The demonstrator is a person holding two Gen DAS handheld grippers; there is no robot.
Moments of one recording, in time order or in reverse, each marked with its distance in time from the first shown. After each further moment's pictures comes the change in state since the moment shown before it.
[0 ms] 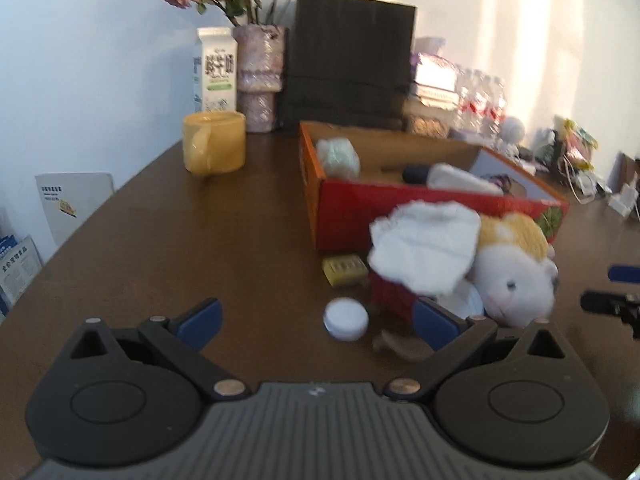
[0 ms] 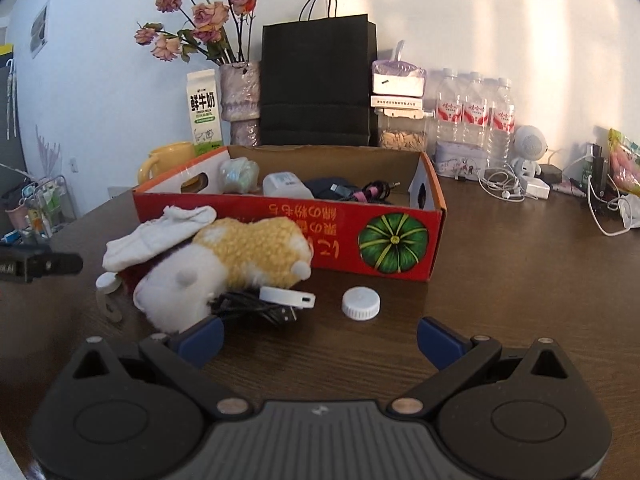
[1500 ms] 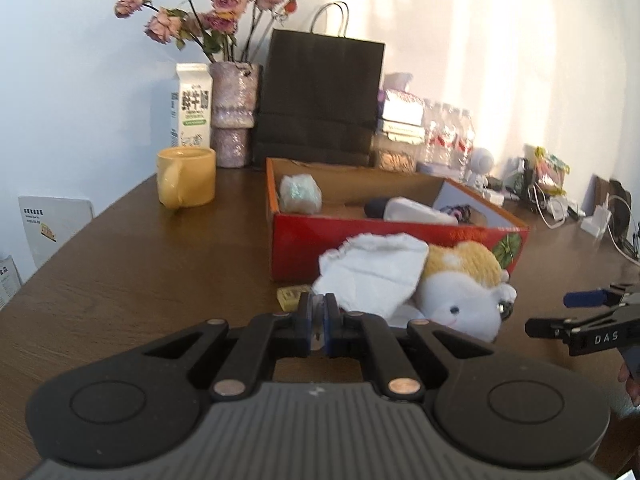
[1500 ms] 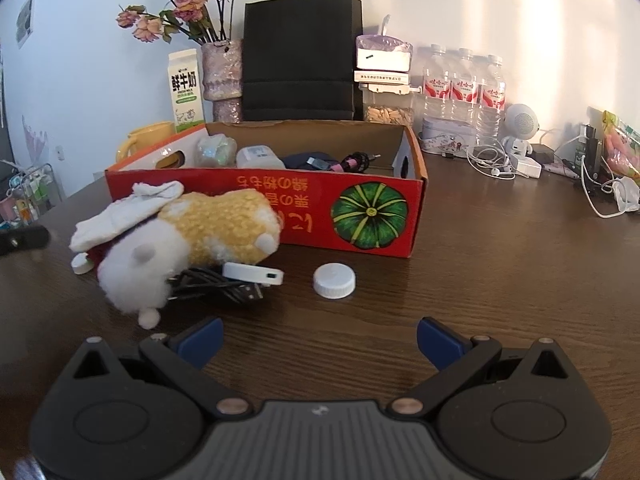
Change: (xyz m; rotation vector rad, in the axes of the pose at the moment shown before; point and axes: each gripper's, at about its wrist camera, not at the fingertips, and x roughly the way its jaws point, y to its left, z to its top) left arm -0.019 -0.020 0.002 -0.011 -0.129 -0.056; right arm 0.020 -0.018 -0.005 0.002 0.059 -0.032
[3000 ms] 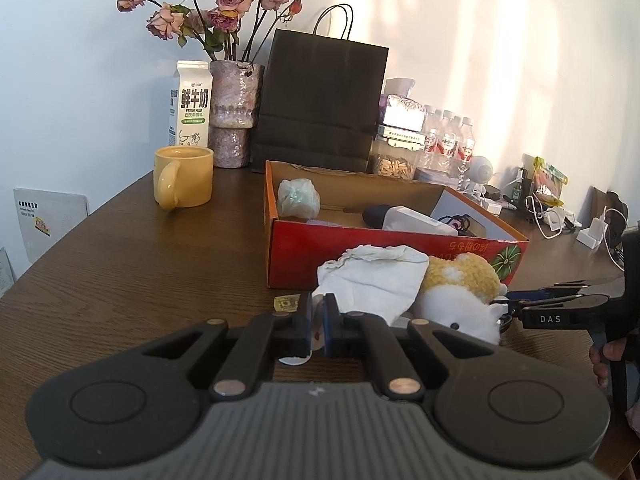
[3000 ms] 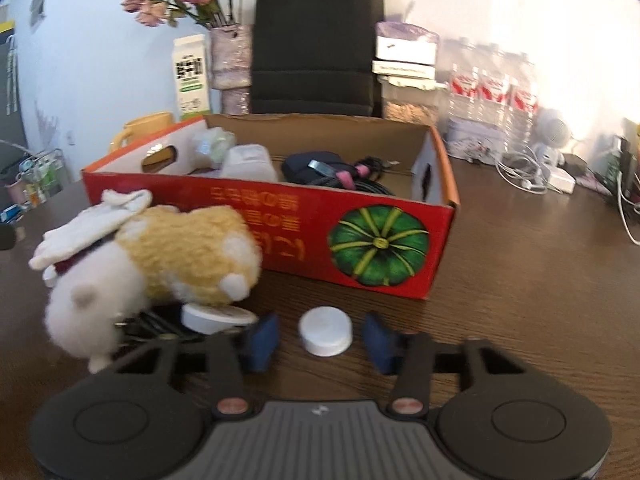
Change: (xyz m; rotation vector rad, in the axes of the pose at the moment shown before) left arm 0.006 0.005 0.003 -0.029 -0.001 -0.024; right arm 0.053 -0.011 0.028 -0.058 0.020 0.064
